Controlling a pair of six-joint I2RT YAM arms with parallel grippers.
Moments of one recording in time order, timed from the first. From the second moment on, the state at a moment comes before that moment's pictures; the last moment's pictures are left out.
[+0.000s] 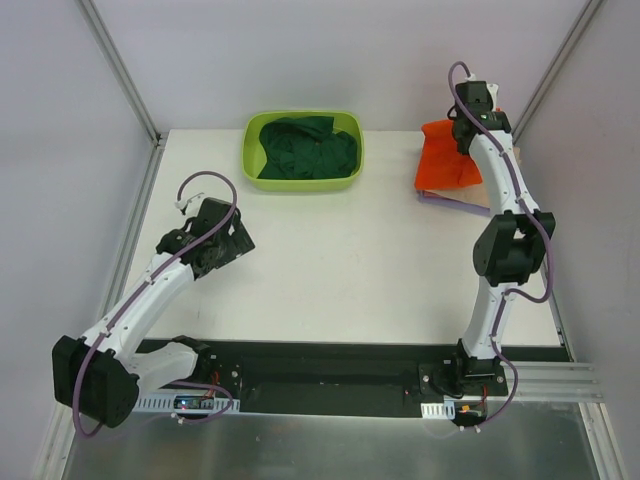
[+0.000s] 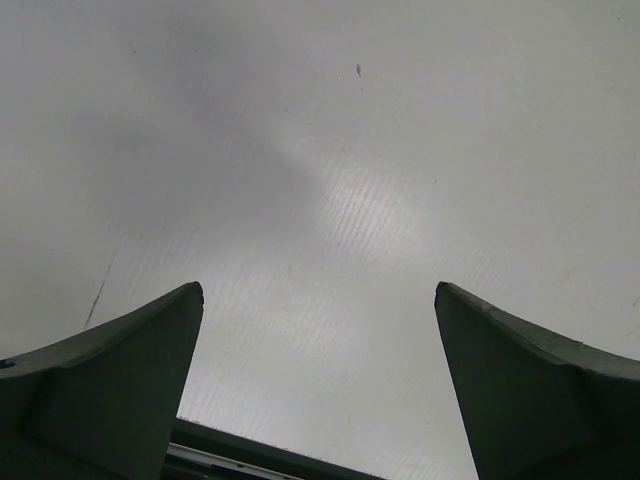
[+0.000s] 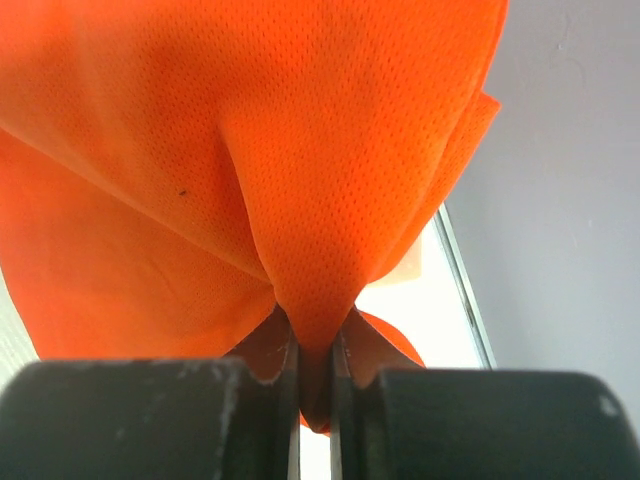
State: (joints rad) left arm -0.36 1.08 0.88 -0.81 -0.32 -0.81; right arm 0.10 2.03 2.08 -0.89 0.61 0.09
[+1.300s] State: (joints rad) left arm -0.36 1.16 0.91 -0.81 -0.31 -0.82; right arm -0.11 2.17 2.05 -0.79 0.48 0.19
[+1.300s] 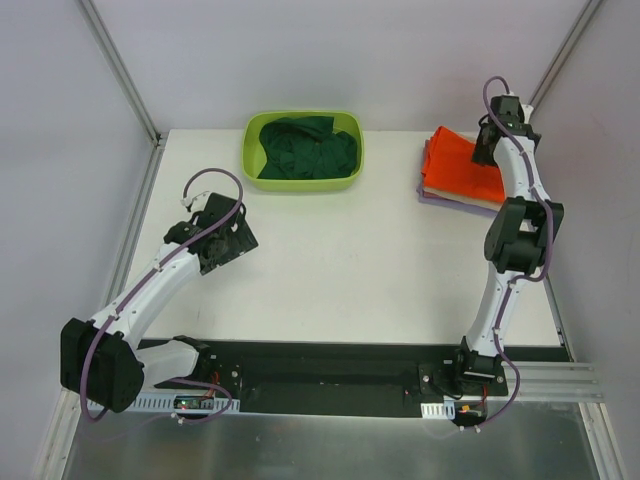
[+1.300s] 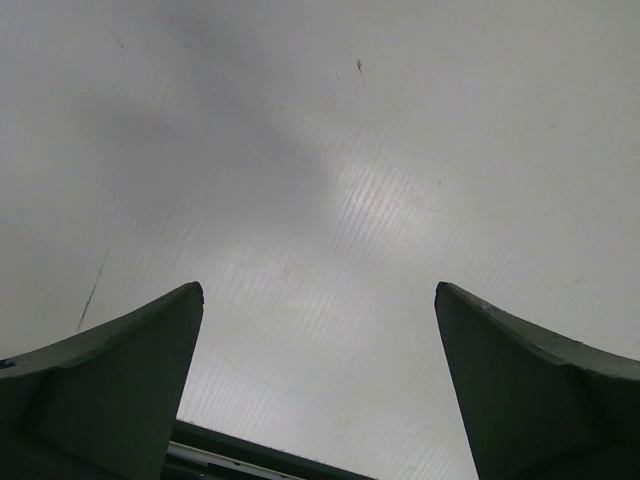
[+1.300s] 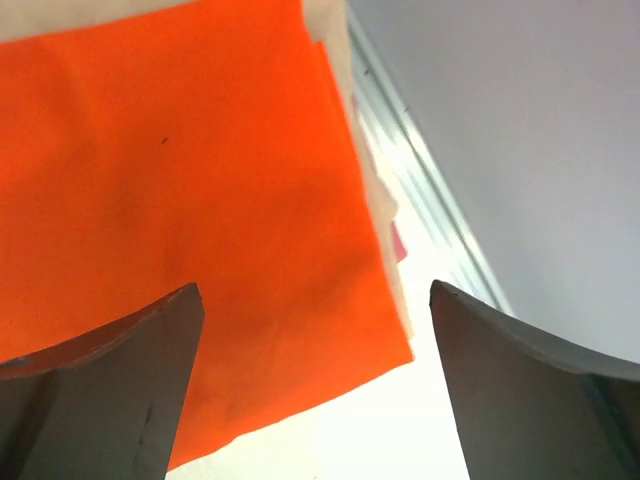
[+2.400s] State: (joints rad) left arm -0.36 0.73 0.65 -0.74 -0.27 -0.78; right arm -0.12 0.74 0.63 -0.51 0.03 0.36
